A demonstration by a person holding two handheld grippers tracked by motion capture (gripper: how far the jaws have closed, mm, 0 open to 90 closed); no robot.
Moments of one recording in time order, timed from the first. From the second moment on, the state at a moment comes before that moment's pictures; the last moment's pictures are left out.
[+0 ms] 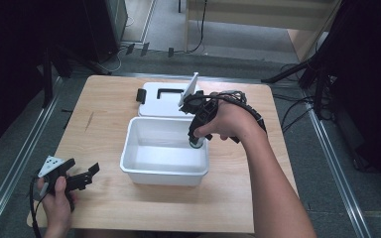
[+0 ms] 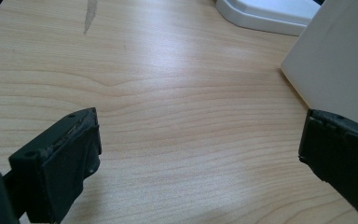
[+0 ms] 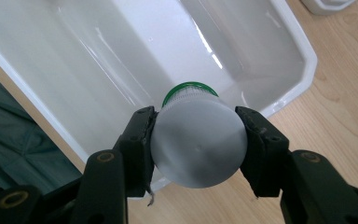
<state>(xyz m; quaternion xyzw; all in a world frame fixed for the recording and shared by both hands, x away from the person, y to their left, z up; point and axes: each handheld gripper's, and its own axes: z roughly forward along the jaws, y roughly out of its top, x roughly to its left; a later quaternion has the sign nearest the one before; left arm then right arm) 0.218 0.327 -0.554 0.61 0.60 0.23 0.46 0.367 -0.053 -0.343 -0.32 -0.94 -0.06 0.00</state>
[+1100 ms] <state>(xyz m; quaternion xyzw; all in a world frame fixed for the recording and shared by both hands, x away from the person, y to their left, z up) 0.218 0.327 -0.554 0.62 0.60 0.23 0.46 0.366 -0.033 -0.415 -0.22 -0.98 -0.05 0.00</state>
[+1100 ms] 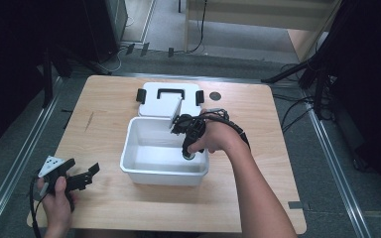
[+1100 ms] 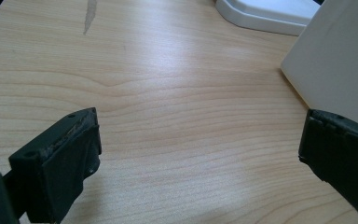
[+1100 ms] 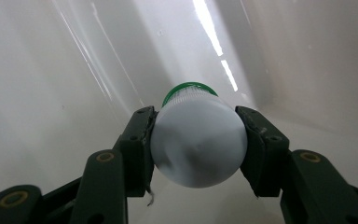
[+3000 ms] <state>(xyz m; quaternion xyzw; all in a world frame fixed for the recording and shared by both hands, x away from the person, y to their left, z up) 0.218 0.327 -0.554 0.62 0.60 0.23 0.46 0.361 -0.022 -0.451 -0.21 -0.98 -0.03 -0.01</state>
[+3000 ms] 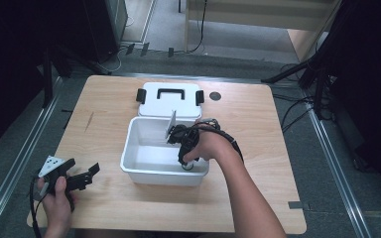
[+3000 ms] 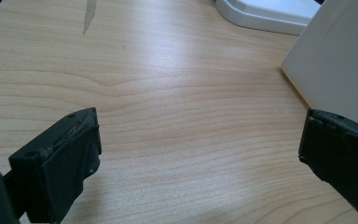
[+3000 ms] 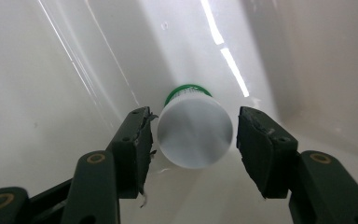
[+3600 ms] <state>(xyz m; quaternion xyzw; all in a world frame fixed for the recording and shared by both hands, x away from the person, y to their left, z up) 0.219 0.327 -0.554 0.62 0.60 0.23 0.46 0.358 -0.045 -0.370 -0.22 -0.97 -0.08 -0.05</state>
